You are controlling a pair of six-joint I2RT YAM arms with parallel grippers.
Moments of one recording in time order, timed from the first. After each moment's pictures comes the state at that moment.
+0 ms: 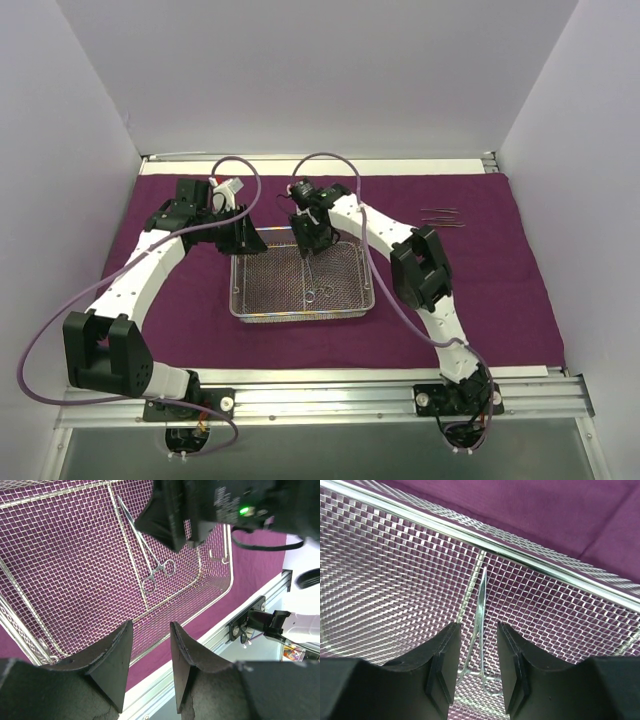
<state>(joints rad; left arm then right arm) -0.19 1.42 1.19 -0.68 0.59 -0.36 0.70 2.26 1.95 -0.87 -0.05 0.35</state>
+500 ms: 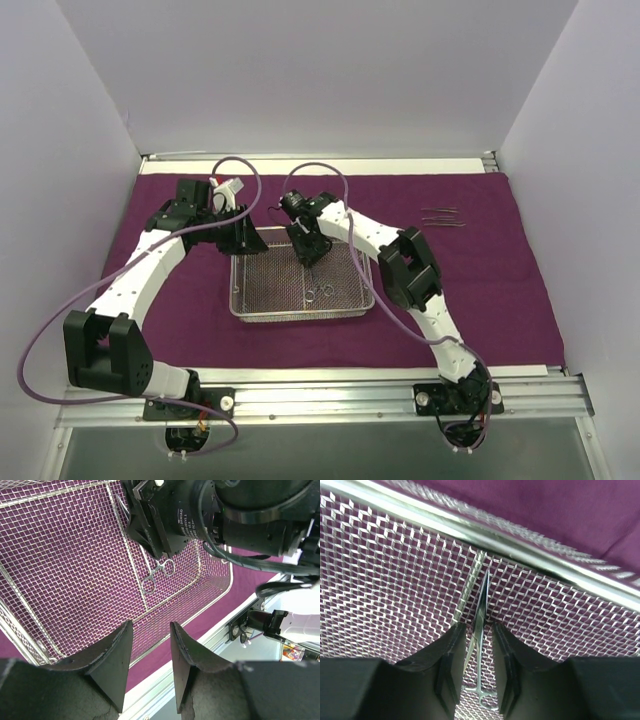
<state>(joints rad) -0.19 1.42 1.17 -0.66 0.60 -0.36 0.75 2.34 1.96 -0.90 0.03 0.34</state>
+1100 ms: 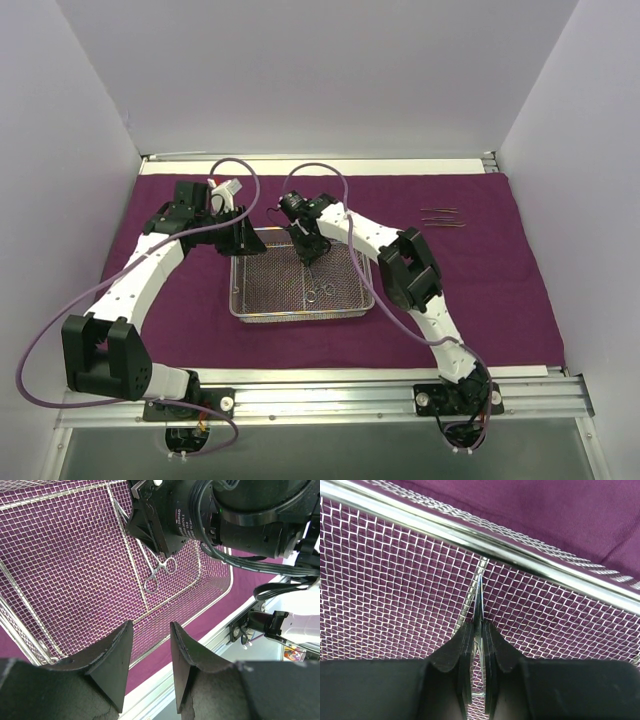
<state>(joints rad) -0.19 1.40 1.15 -0.64 0.60 -0.36 0.76 2.34 1.96 -0.88 0.06 0.35</state>
